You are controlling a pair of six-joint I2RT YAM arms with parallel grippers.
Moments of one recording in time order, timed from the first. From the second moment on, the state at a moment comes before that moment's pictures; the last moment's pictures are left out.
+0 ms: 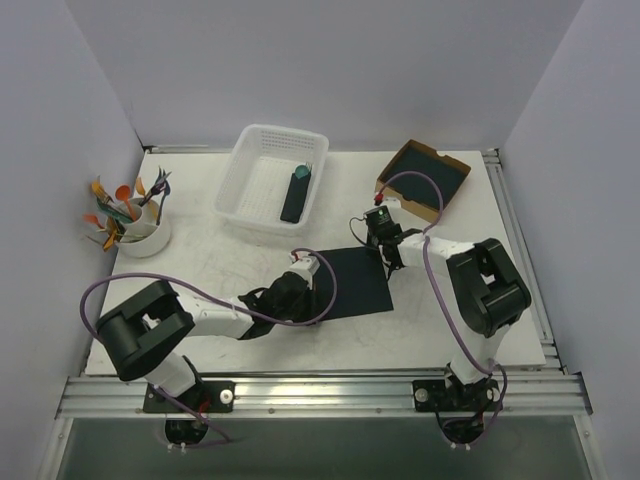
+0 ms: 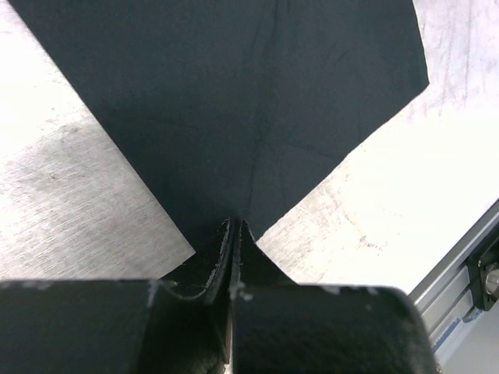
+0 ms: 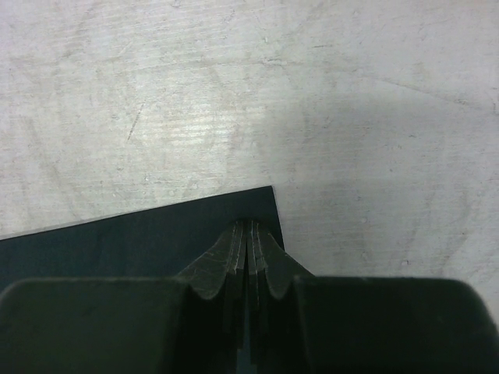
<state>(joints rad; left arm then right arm) -0.94 1.55 0.53 0.35 -0.01 -0.73 0.48 1.78 0.94 -0.06 0.28 0.47</state>
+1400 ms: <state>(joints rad) -0.82 1.14 0.61 -0.28 -0.14 -0.73 0.86 1.50 0.67 -0.44 0.66 1.30</state>
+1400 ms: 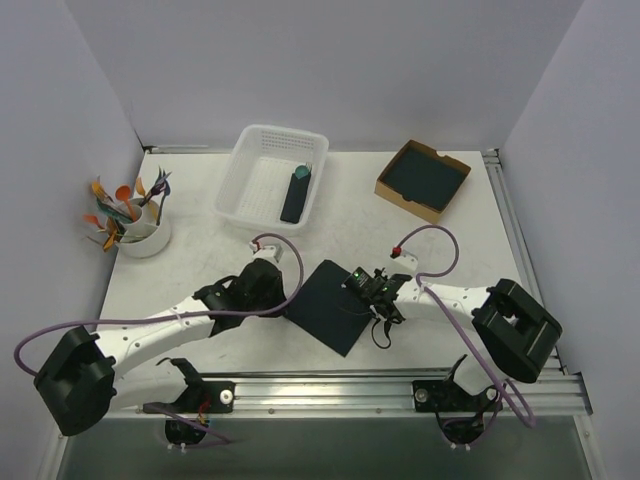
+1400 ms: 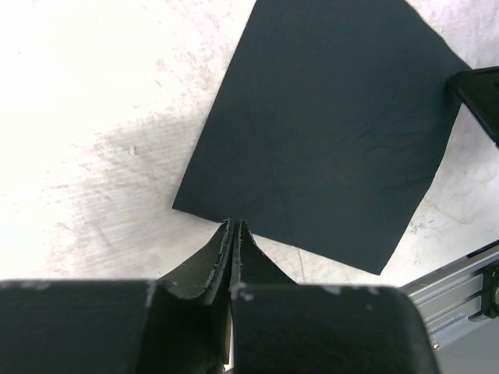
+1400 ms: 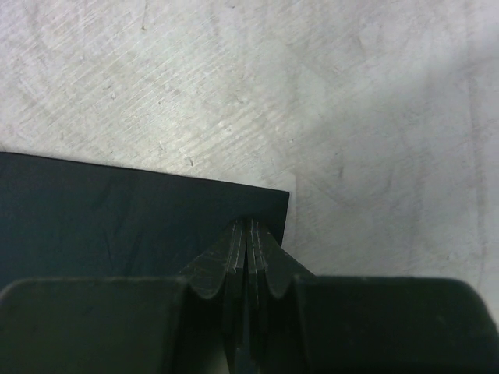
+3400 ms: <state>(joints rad) -0.55 1.61 0.93 -0.24 -0.12 -0.60 0.63 1.61 0.83 -0.17 0.51 1.00</state>
